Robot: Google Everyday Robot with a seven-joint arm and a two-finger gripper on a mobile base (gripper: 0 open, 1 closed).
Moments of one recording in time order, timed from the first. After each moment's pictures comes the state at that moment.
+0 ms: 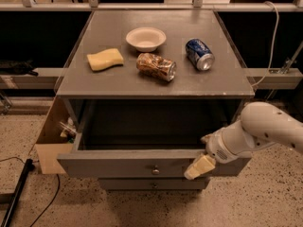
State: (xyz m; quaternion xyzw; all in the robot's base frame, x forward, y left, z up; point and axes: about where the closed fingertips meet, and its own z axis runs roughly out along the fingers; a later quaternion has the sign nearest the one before) arm 0.472 -0.153 0.622 -0.47 0.84 0.20 0.19
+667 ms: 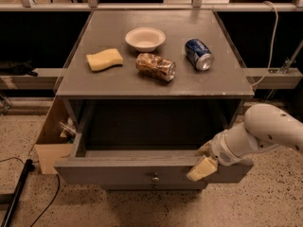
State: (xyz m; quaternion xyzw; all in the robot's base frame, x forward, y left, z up) arm 0.468 -0.151 0.625 -0.47 0.84 0.21 0.19
